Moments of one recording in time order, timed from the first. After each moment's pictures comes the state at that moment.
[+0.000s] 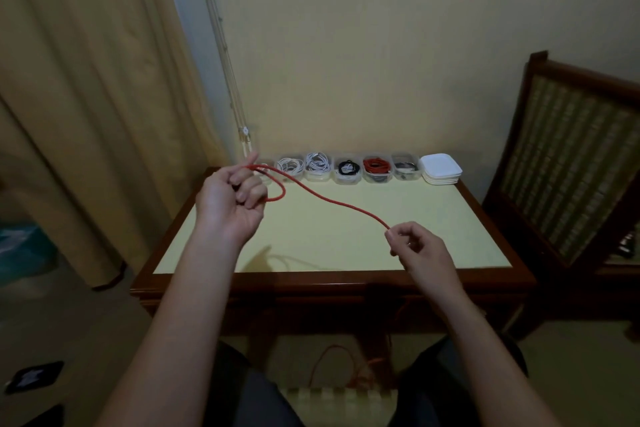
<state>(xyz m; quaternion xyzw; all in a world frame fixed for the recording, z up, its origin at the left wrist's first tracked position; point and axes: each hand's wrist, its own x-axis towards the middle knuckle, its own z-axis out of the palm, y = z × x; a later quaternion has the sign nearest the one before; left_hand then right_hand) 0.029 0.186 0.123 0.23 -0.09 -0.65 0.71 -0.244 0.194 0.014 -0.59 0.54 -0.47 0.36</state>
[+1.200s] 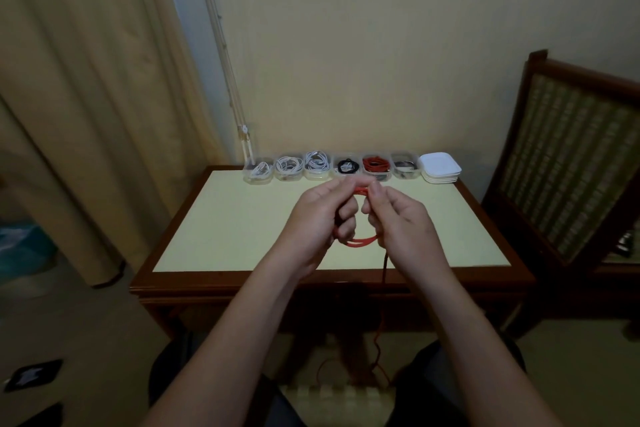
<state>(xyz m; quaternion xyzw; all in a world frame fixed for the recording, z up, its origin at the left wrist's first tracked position) -0.062 0.212 0.106 0.36 -0.48 -0.60 0.53 -0.197 0.220 0.090 -0.61 0.47 -0.52 0.37</state>
